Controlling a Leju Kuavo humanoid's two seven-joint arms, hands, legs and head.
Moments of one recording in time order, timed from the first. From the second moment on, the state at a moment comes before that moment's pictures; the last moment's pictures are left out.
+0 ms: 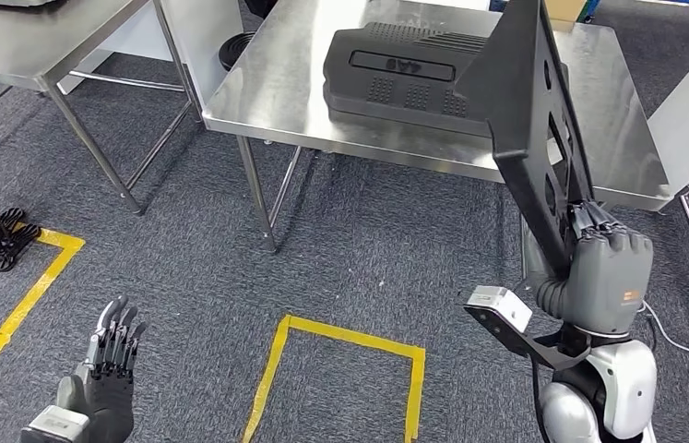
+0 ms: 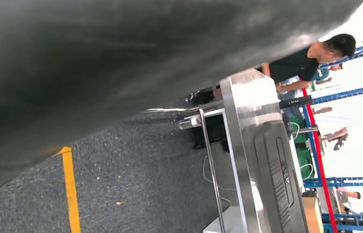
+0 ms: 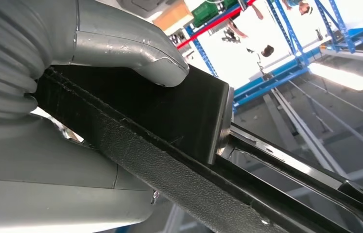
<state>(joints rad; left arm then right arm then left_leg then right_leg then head) 0.48 -0.14 -0.06 -1.98 -0.25 0.00 -0.38 0.04 -0.12 0.11 -2.06 1.12 -0.37 0.06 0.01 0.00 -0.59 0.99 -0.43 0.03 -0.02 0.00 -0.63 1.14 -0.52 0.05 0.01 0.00</state>
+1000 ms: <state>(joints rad) 0.47 -0.13 -0.07 -1.98 -0.24 0.01 -0.37 0.01 -0.12 0.11 -2.05 1.12 -0.36 0.07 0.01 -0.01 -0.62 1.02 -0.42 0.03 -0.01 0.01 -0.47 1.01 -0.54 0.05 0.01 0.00</state>
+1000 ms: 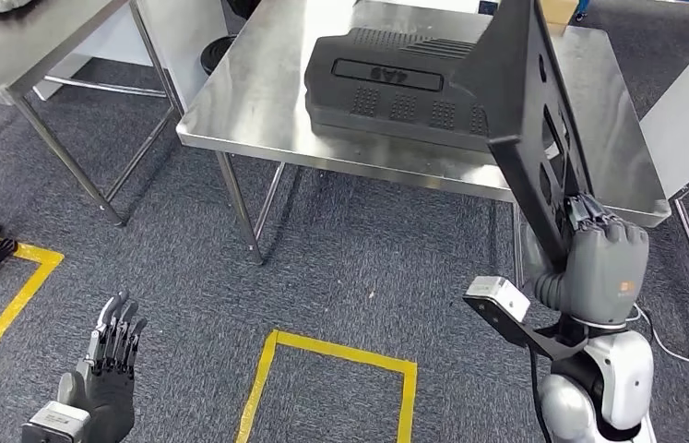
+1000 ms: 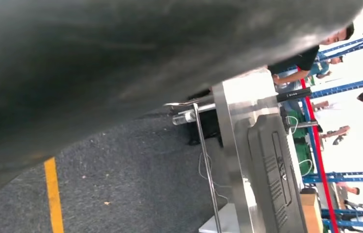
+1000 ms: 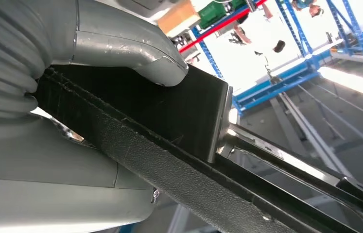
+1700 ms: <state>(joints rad) 0.47 -0.13 -0.07 -1.98 -0.24 0.00 -0.37 -0.04 -0.17 0.12 -2.02 1.30 -0.21 0.16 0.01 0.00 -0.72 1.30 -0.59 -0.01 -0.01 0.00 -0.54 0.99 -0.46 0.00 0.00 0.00</state>
